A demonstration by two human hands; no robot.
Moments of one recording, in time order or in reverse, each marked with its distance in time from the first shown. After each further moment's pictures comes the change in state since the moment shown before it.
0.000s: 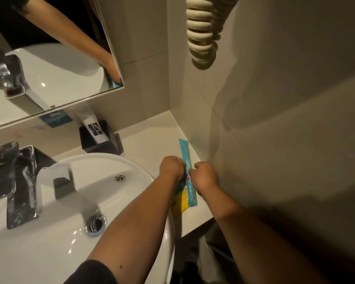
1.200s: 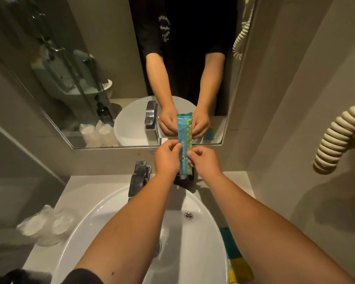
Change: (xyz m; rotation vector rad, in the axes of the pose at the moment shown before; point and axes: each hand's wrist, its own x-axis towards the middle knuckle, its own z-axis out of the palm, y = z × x) left_hand -0.031 0.068 -0.247 -0.293 0.699 0.537; right_hand -0.012 -0.267 0.031 0.476 -0.282 -0.620
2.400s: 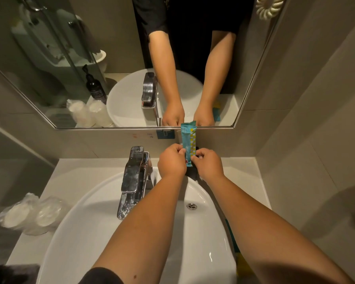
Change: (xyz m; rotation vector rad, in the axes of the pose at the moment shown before) left_hand 0.001 -0.075 0.028 0.412 -0.042 -0.144; right_hand 0.015 0.083 0.024 -0.402 0.003 0.055
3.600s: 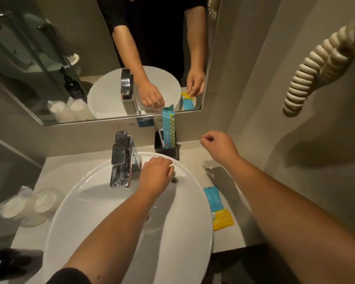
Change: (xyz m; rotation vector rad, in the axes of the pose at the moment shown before) left_hand -0.083 -0.052 -0.027 0.633 -0.150 0.656; right_hand -0.080 -0.001 -0.120 -0.074 0.055 -0.044
